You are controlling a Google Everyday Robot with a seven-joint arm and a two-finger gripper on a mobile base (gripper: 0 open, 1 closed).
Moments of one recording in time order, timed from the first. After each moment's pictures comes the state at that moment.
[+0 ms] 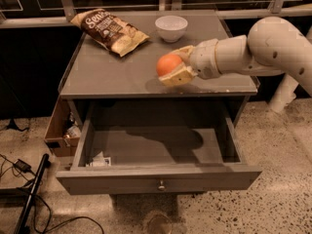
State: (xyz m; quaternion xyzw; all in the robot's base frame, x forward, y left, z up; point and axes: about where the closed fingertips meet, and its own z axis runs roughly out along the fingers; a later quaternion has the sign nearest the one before) arm 0.638 -0.059 0.884 -0.53 0.66 0.20 0.49
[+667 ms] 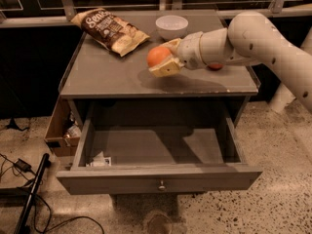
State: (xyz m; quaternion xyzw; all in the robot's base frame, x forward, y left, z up) arm 0.688 -0.037 0.882 -0.53 0.66 0.19 0.50
